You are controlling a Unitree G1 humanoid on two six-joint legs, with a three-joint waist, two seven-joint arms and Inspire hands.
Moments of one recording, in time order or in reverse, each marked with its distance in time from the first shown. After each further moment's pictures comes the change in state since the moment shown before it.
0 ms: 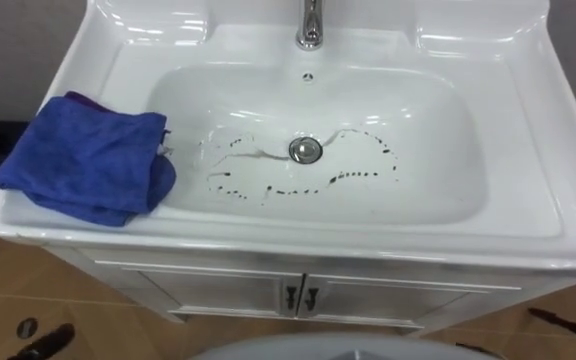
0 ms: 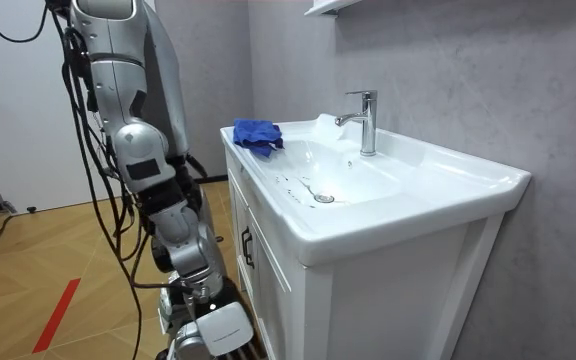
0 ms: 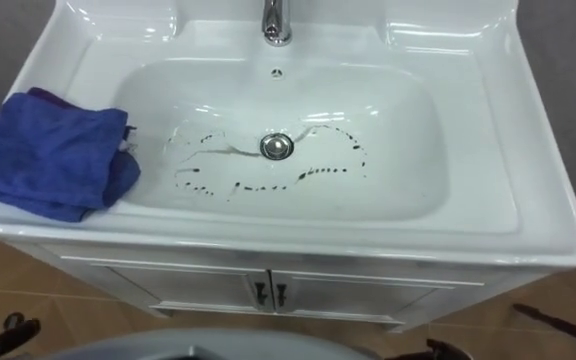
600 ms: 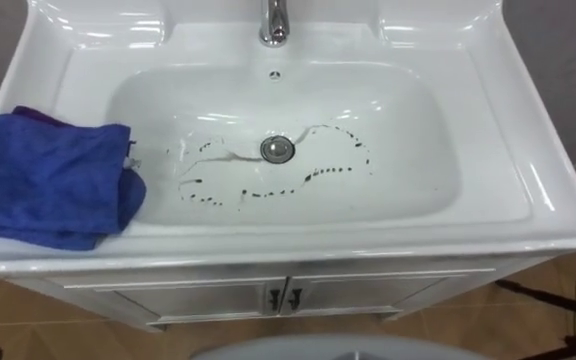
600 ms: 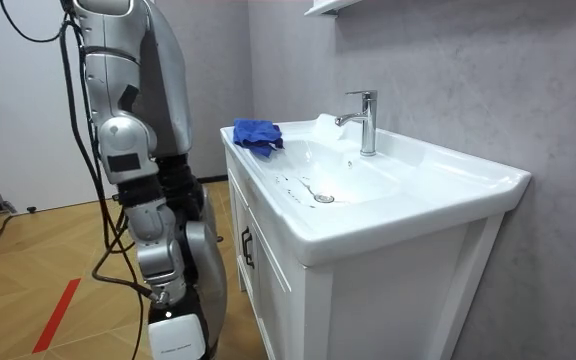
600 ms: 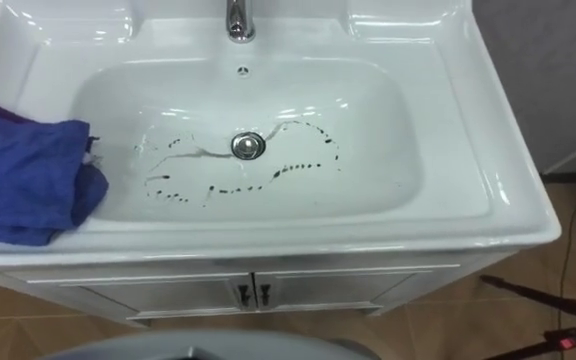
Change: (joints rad) left arm -0.044 0.000 -0.016 0.447 -0.014 0.208 -0.425; right arm 0.040 0.023 0.032 0.048 -0.040 0.090 0.005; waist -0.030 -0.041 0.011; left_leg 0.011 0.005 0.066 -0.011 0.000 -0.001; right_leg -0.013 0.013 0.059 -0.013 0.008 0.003
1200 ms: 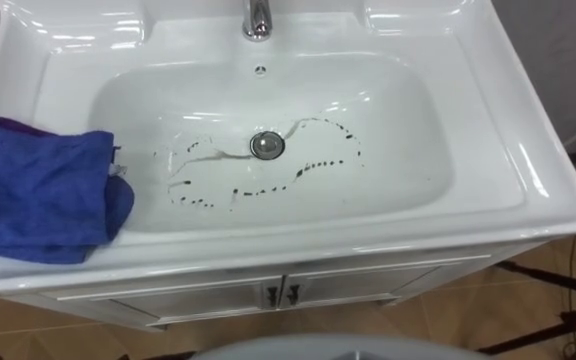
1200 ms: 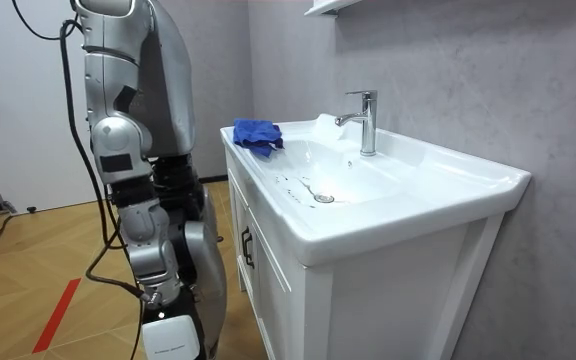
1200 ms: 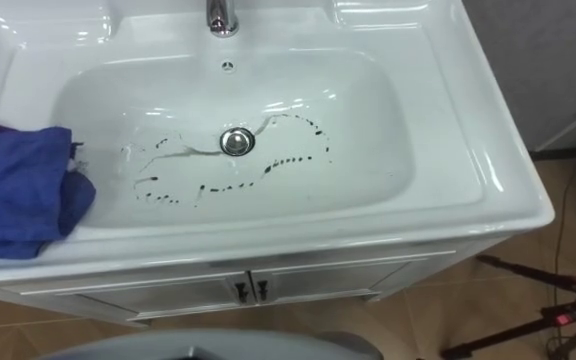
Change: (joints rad) left arm -0.043 -0.003 -0.233 -0.006 0.043 -0.006 -0.205; right arm 0.014 0.000 0.015 -0.044 0.002 -0.034 -0.011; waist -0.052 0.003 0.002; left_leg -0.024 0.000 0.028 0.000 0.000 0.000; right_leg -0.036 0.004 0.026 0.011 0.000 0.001
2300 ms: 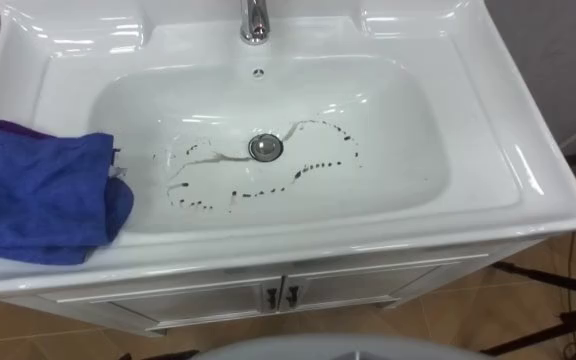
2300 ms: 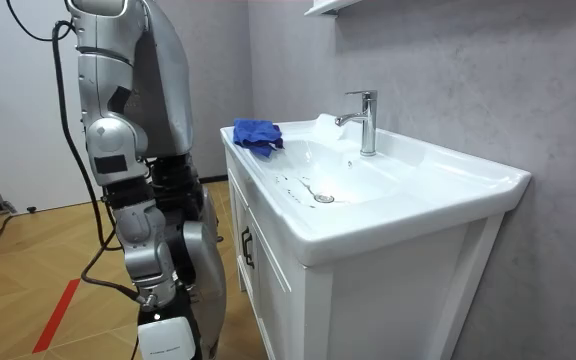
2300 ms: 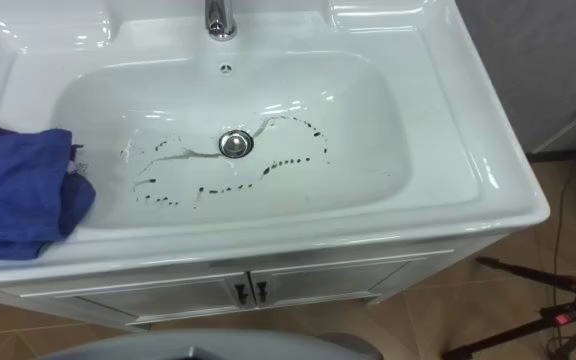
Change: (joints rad) left arm -0.006 0.000 -0.005 -0.011 0.001 0.000 -0.030; right arm 0.002 -0.007 0.000 0.000 -0.009 0.019 0.023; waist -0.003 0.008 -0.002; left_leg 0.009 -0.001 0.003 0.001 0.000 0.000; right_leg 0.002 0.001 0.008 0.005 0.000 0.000
